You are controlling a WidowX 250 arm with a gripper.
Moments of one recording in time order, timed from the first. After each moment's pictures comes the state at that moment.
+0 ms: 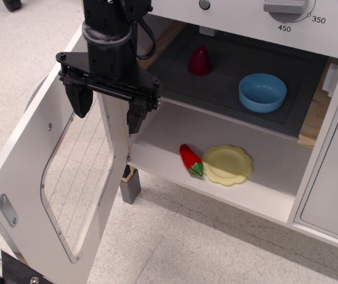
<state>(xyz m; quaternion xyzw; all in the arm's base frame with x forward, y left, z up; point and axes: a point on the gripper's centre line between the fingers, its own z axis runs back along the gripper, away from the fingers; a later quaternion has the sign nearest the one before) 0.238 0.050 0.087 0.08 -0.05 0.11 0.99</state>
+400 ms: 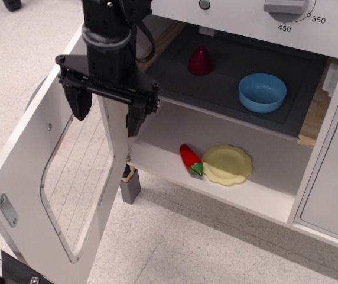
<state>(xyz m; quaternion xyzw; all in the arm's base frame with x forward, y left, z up) 0.234 0.048 0.084 0.08 -0.04 0.11 0.99</state>
